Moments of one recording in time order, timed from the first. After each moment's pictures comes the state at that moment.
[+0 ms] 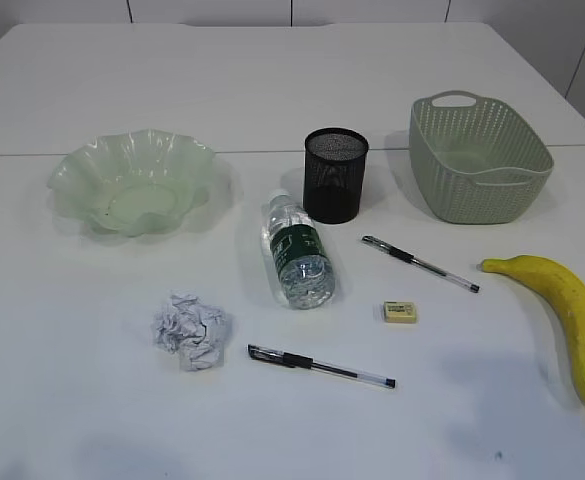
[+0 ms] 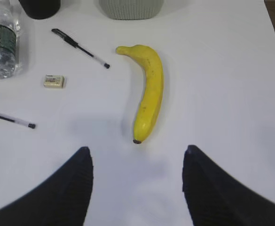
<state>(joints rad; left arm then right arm) -0.05 0.19 -0.57 -0.06 1.16 0.20 0.15 0.59 -0.78 -0.15 1.07 0.20</state>
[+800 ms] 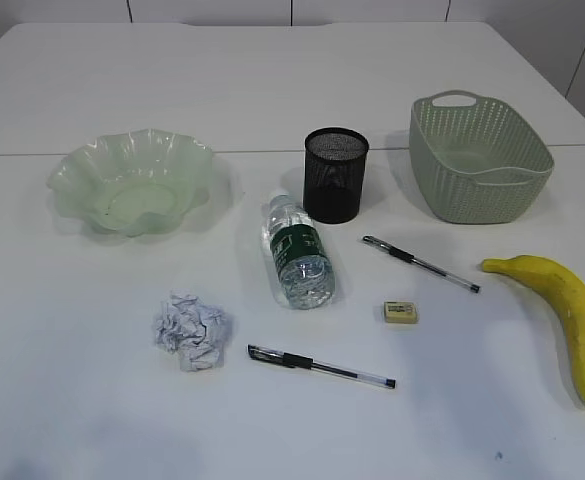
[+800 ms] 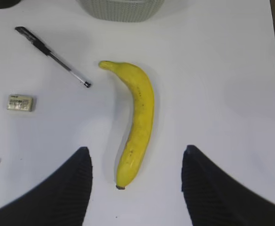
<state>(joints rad) -0.05 0.29 -0.67 -0.05 1.26 0.17 0.15 1.22 -1.13 -0.24 1.05 0.19</state>
